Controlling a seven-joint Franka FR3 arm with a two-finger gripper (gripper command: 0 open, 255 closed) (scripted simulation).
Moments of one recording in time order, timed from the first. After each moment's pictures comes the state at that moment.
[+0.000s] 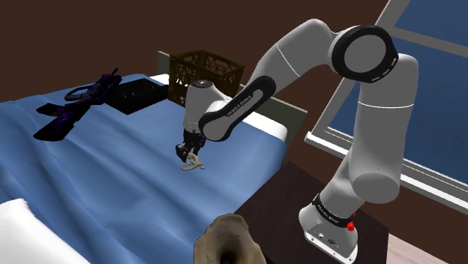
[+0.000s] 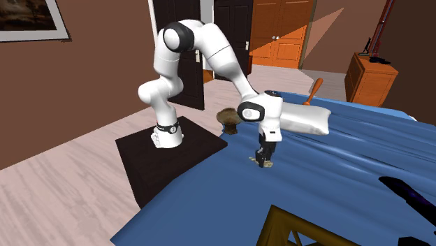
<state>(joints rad) 0.20 0.41 0.18 -2.16 -0.21 2.60 0.51</state>
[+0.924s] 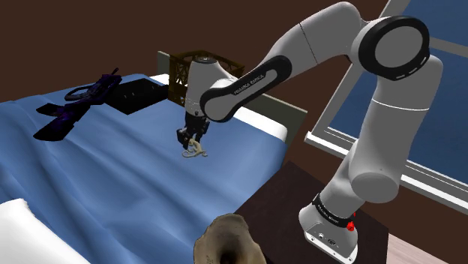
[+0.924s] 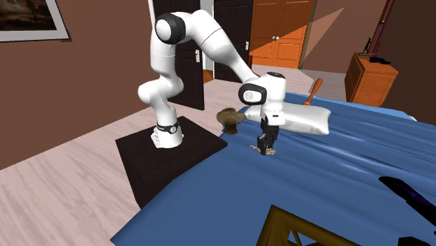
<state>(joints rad) 0.18 0.26 0.21 -2.15 -0.15 2.44 0.46</state>
